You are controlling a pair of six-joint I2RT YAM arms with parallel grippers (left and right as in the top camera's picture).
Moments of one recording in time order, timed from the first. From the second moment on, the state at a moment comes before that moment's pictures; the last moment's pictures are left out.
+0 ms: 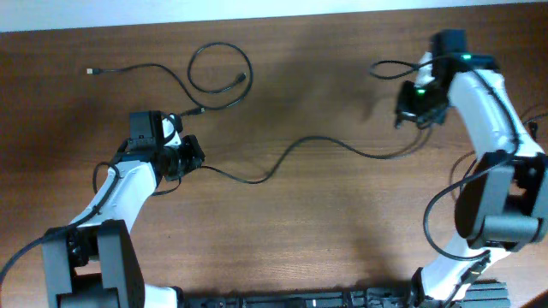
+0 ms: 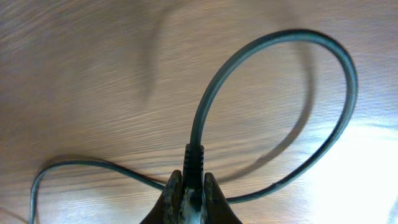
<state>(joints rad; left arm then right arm) 0.05 1.63 0.86 -0.37 0.38 -0.40 -0.15 1.92 1.55 -1.04 -0.18 0.22</state>
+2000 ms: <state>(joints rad) 0.05 1.63 0.86 -0.38 0.37 -0.40 0.20 1.92 1.49 -1.08 0.06 -0.31</state>
